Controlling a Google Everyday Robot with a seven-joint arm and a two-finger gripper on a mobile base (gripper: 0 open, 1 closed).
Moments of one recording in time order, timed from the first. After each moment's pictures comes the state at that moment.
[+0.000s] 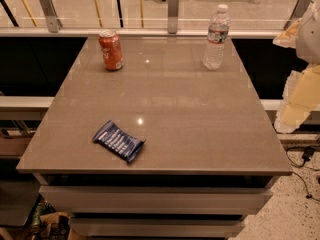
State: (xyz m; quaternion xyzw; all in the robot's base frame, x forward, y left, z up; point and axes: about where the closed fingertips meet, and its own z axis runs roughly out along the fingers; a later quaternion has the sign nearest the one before) arm 0.438 -0.212 0.991 -0.60 0.78 -0.05 0.18
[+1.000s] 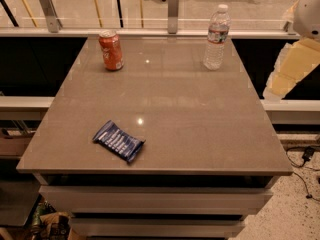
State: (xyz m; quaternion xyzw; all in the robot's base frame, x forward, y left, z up) arm 0.487 -0.224 1.012 -0.54 0.81 -0.09 0.22
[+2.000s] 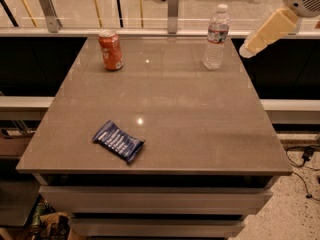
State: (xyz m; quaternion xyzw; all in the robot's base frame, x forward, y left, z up) arm 0.586 -0.211 1.051 -0.51 0.75 -0.08 0.41
